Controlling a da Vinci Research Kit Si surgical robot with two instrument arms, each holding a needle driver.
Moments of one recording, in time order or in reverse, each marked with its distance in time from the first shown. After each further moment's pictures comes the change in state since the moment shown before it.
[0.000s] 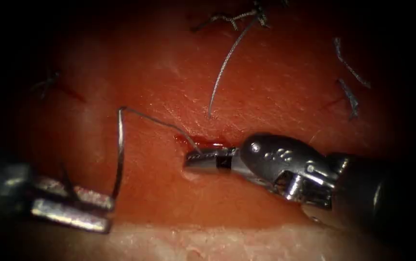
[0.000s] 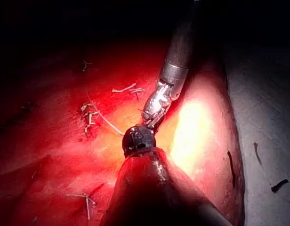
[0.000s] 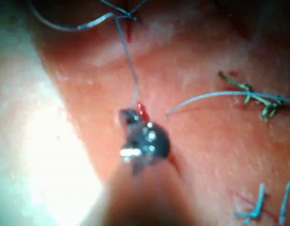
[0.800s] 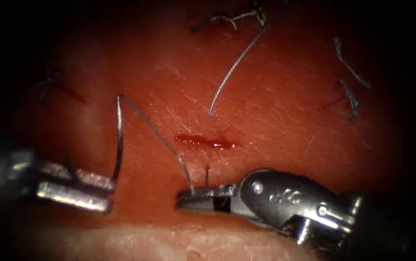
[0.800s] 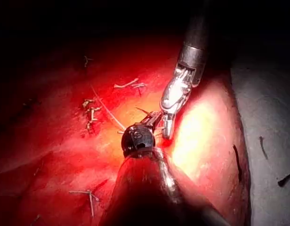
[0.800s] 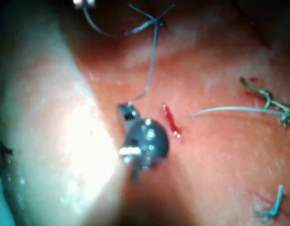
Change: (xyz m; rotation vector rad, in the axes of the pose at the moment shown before) right arm 0.002 -0.008 -0.002 0.207 -0.028 -0.019; left arm -0.001 -0.001 0.000 0.032 -0.003 0.043
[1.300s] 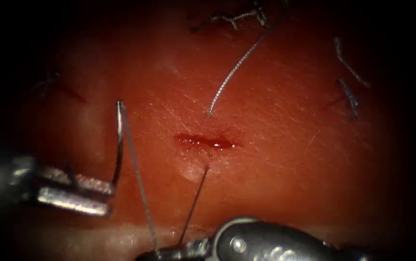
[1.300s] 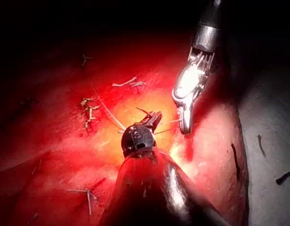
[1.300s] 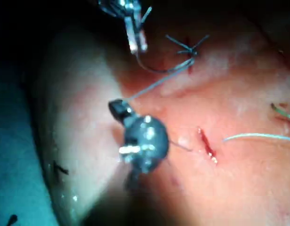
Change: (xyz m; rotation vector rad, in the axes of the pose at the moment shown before) right arm 0.006 -0.006 0.000 0.139 0.127 0.057; left arm 0.000 0.000 0.000 0.003 -0.001 0.001
